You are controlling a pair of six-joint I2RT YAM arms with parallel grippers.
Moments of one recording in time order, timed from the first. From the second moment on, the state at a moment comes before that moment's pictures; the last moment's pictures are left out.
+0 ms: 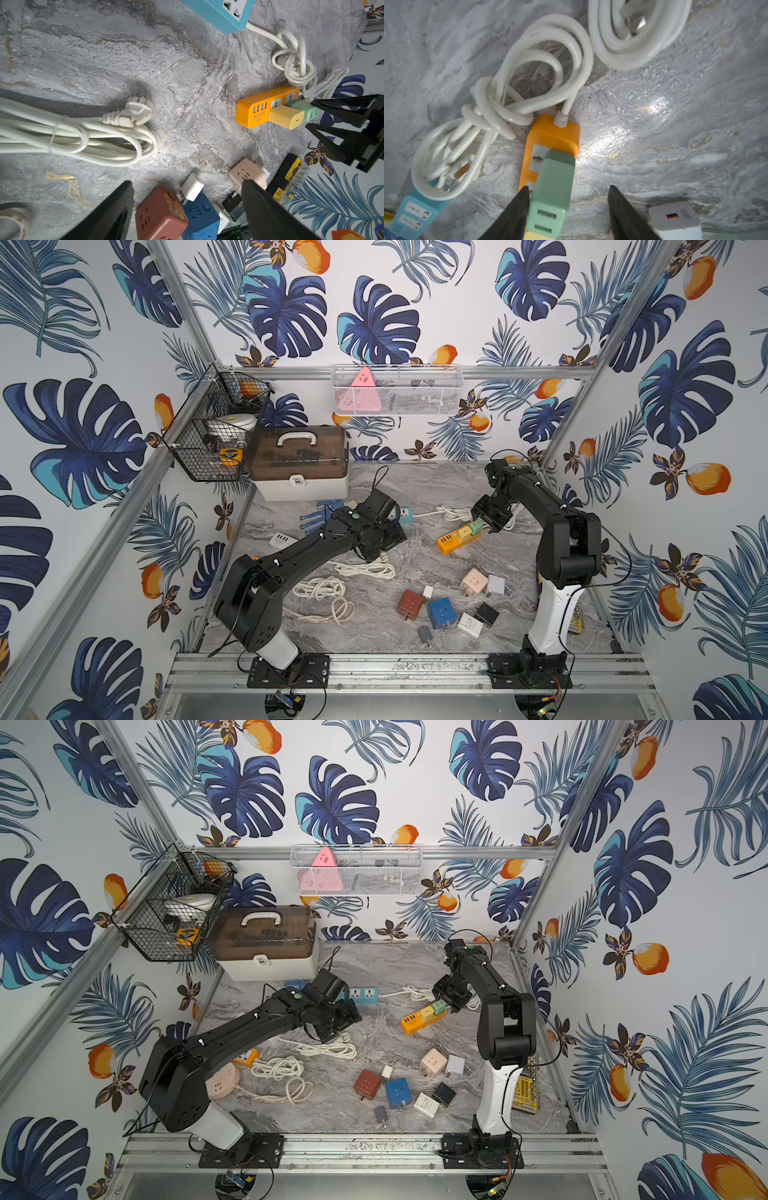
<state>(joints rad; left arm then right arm) -0.59 1.60 1.26 -0.73 0.13 -1.12 0.12 2.02 1.66 -1.11 -0.05 0.91</state>
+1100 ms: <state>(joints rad) -0.26 1.79 1.30 -0.66 0.24 -1.19 0.56 2.00 1.54 -0.98 -0.14 1.90</state>
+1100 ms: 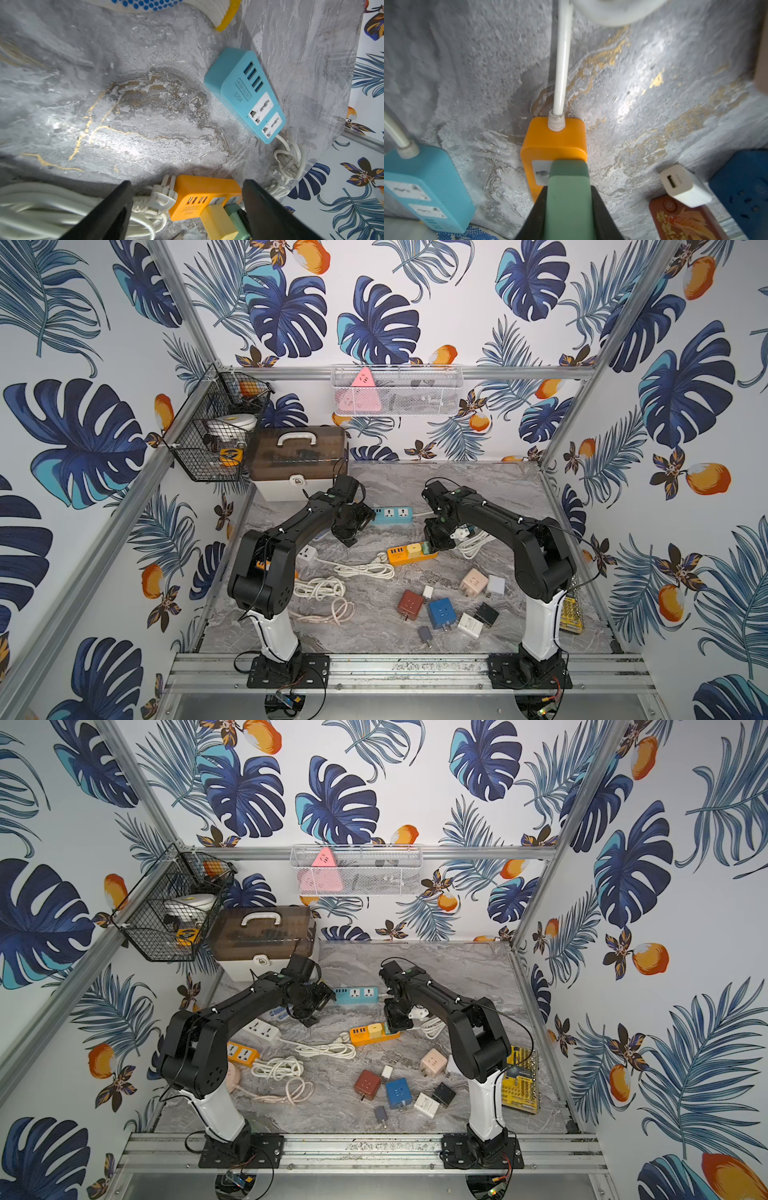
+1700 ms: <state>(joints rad) -0.24 1.80 1.24 -0.64 0.34 -1.35 0.52 2.00 1.51 -0.78 -0.22 2.10</state>
